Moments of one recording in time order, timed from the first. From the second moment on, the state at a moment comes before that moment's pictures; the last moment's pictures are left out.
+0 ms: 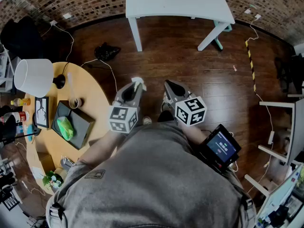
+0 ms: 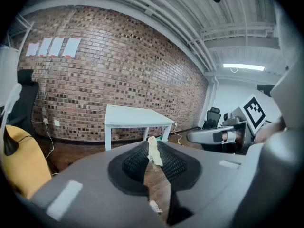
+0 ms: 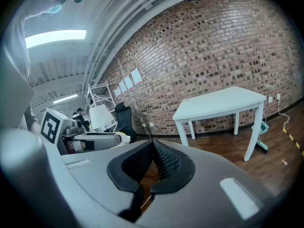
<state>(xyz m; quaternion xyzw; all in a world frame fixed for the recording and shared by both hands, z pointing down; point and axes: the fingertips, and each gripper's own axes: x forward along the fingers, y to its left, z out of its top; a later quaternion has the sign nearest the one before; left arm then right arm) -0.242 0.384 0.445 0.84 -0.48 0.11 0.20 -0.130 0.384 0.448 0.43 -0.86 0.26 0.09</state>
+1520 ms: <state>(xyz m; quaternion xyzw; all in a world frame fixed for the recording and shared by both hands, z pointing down) -0.149 0.075 0.445 0.83 -0.51 0.12 0.21 -0.018 0.091 0.451 0.44 -0.85 0.27 0.09</state>
